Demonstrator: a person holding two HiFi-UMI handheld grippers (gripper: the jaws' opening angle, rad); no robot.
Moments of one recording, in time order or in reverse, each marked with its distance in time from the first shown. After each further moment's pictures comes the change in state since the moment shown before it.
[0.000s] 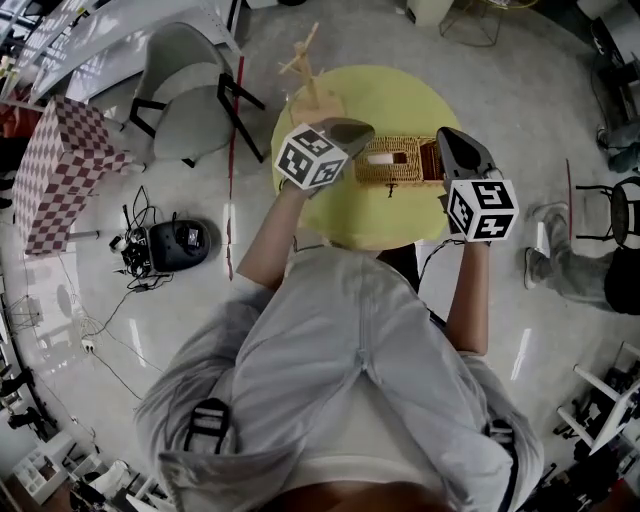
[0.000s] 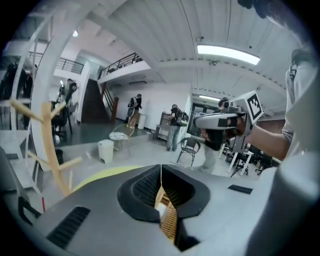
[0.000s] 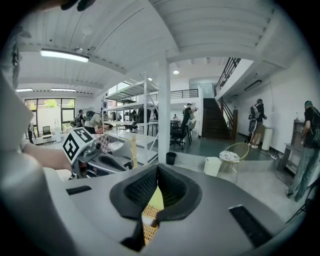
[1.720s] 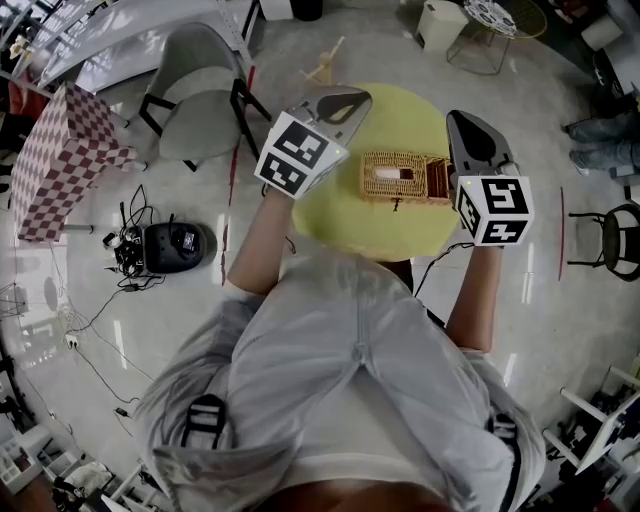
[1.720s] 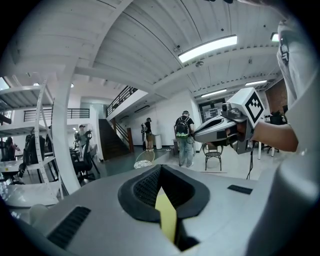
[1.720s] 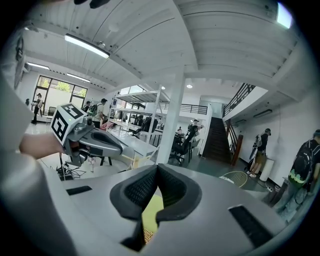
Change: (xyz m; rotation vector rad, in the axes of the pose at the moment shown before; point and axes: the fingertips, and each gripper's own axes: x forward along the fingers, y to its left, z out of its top) left arm -0.112 0.003 0.131 0.298 -0.193 0.287; right arm -0.008 0.038 0.108 -0.229 -0.104 -0.011
